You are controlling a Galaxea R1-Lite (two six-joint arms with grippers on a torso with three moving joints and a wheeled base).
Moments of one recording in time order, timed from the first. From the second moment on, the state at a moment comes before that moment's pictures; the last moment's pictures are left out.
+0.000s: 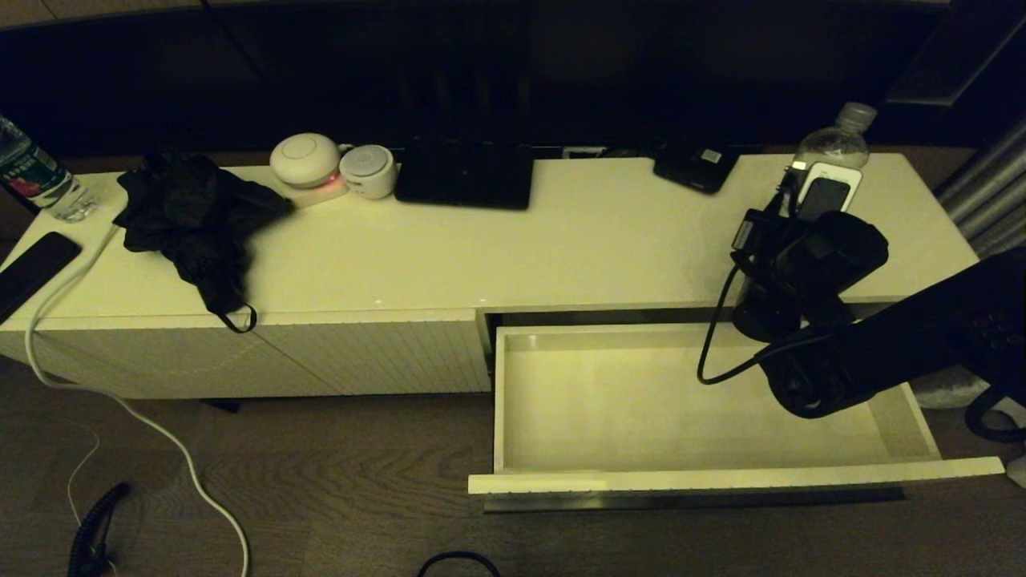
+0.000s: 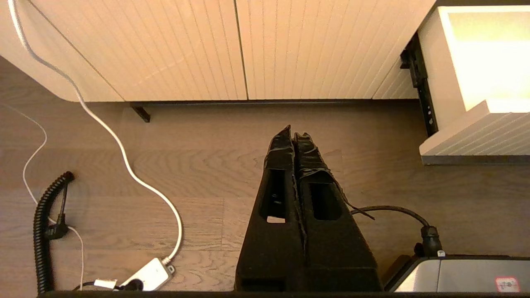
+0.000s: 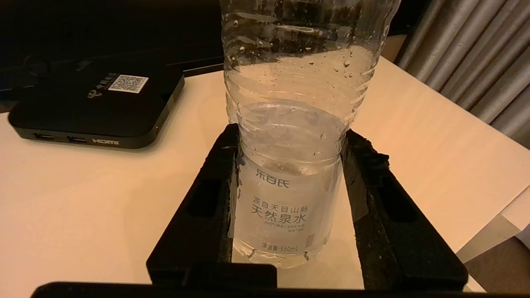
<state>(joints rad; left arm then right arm) 0.00 0.00 0.00 0.00 0.00 -0.01 0.31 2.16 -1.19 -1.52 -0.86 -0.23</state>
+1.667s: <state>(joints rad) 0.00 0.00 0.00 0.00 0.00 -0.01 0.37 1.87 -1.01 -1.51 -0.90 -0.32</state>
